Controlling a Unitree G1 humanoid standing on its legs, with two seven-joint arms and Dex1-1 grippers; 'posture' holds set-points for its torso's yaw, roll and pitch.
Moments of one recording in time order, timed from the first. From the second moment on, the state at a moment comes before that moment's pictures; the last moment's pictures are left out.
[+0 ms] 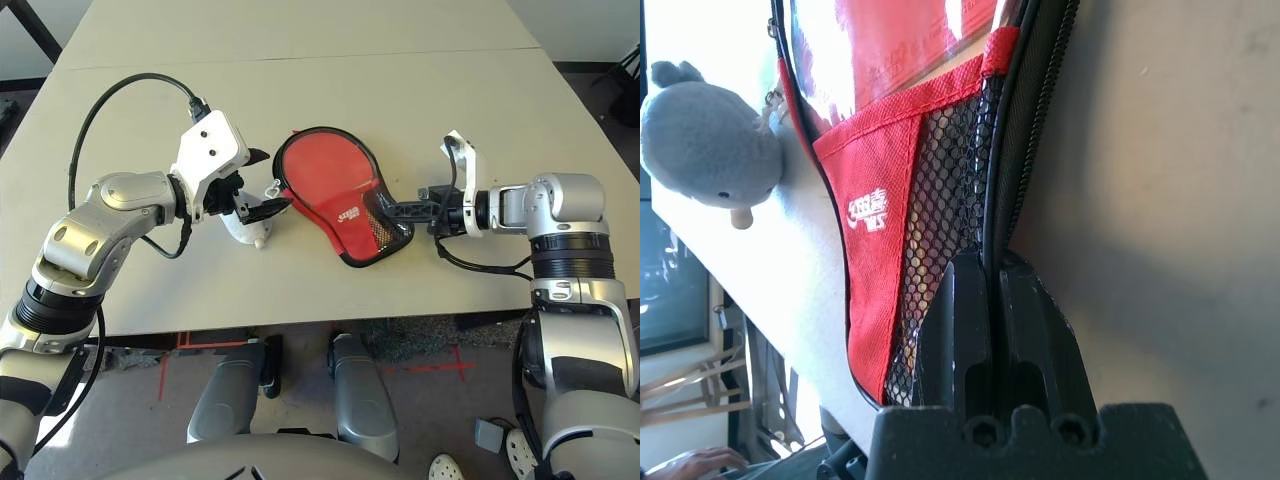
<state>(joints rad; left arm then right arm) -0.62 0.57 -0.25 -0.34 -0.25 0.76 -0.70 -0.64 -0.72 -0.15 0.29 0.58 1.47 0.90</state>
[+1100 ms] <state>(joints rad) -0.61 0.56 -0.25 -0.30 -0.23 0.72 -0.72 -0.26 -0.76 -0.45 -0.07 1.30 1.60 0.29</state>
